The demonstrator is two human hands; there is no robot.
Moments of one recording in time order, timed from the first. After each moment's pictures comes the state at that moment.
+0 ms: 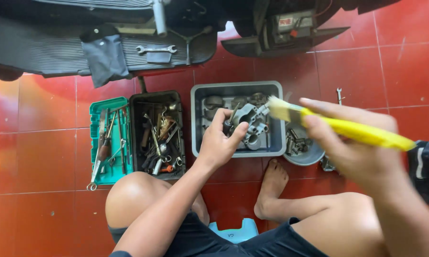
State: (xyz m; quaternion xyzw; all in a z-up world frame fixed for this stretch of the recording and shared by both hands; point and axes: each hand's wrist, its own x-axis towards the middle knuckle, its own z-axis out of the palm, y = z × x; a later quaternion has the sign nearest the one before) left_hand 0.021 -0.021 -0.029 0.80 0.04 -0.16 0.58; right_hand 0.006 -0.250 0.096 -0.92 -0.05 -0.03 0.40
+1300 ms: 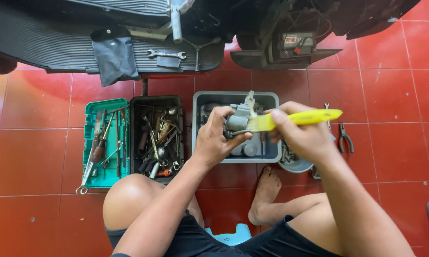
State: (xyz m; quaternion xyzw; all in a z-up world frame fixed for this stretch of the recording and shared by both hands) left_hand 0.030 0.003 -0.072 0.84 -0.08 0.09 0.53; right_hand 0.039 -0.196 0.046 -0.82 -0.03 0.08 0.57
